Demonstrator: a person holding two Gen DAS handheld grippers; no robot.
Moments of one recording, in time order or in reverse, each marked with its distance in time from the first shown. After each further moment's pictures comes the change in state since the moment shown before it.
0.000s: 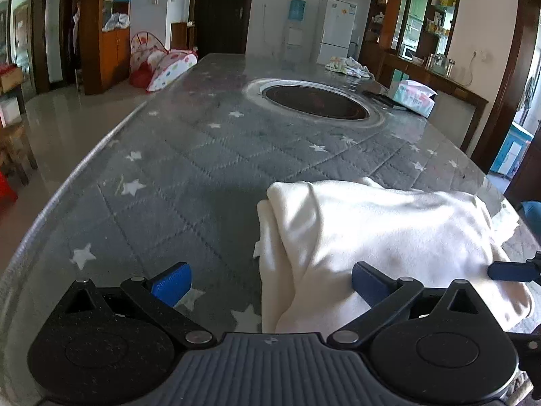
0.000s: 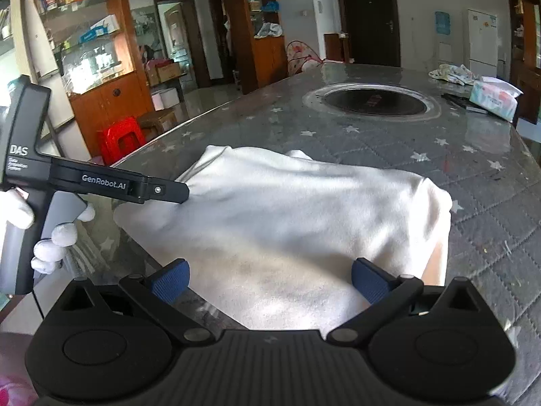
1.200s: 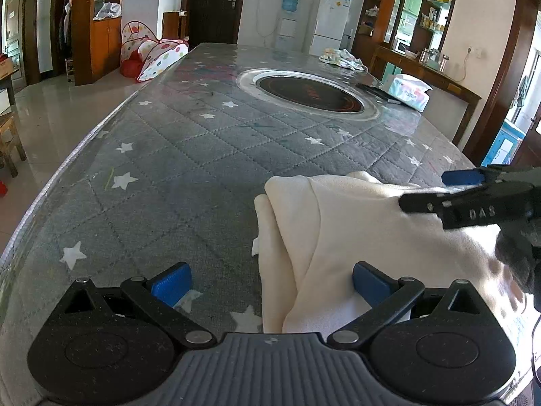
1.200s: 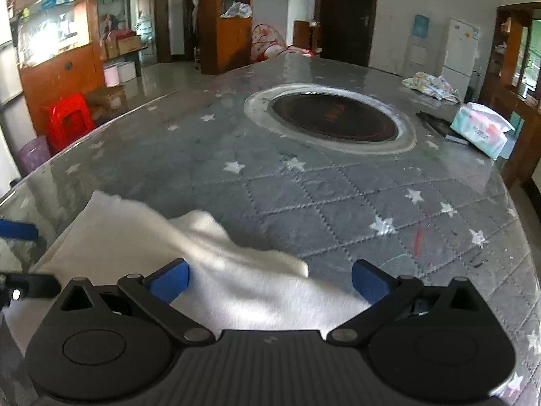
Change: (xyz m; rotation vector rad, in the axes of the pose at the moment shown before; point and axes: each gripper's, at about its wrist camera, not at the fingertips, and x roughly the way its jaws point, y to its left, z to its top) left arm 0.007 0.006 0.002 -0.003 0.036 -0.039; right arm 0.084 -0.043 0.083 -0.041 0.071 -0.216
